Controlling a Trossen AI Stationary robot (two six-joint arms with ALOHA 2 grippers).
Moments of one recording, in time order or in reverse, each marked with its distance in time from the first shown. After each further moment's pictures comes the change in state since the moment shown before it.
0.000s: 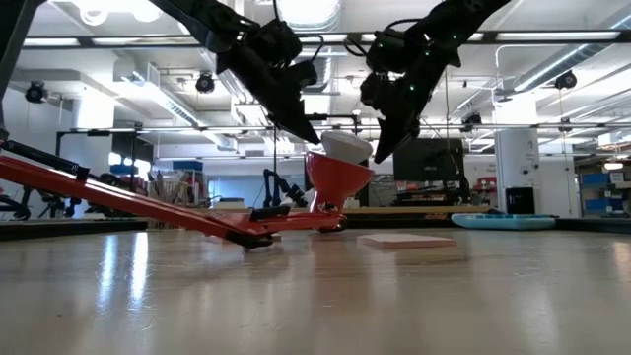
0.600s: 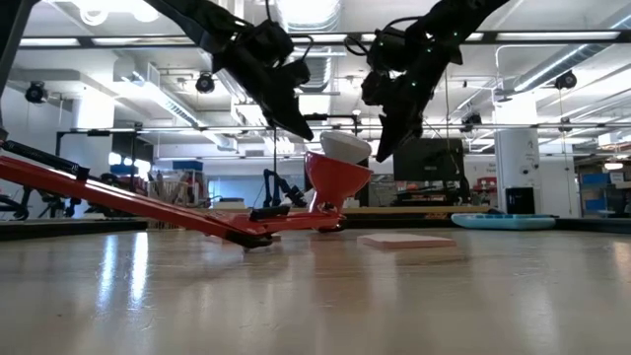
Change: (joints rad) left arm 0.040 -0.030 0.000 -0.052 0.080 -0.028; right arm -0.006 -0.016 0.004 -0.018 0.042 0.029
